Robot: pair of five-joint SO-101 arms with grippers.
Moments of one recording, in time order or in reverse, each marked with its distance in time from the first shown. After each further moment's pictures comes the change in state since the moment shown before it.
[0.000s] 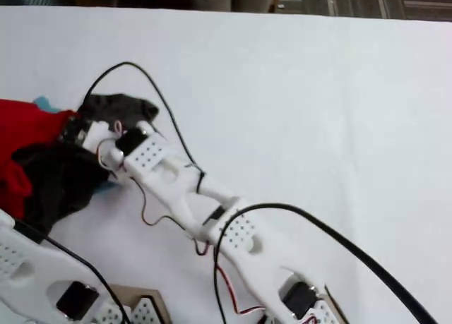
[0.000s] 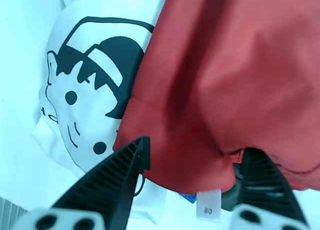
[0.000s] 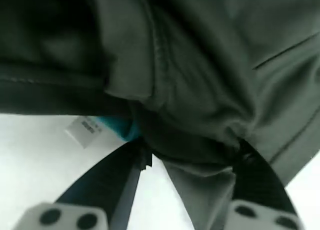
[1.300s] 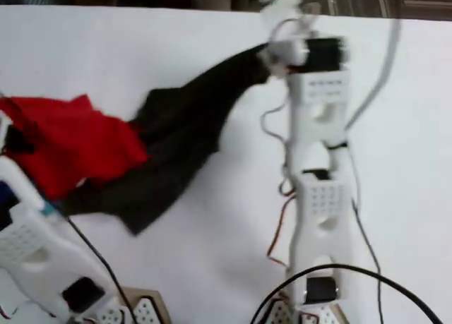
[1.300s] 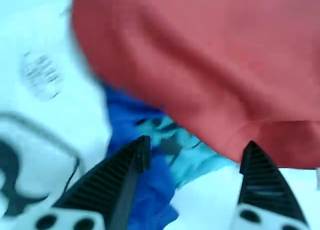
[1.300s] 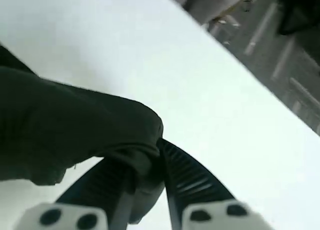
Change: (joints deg) left arm 19.1 0.3 9.5 -1.8 0.3; right arm 45.9 -17.9 -32.4 22.9 8.9
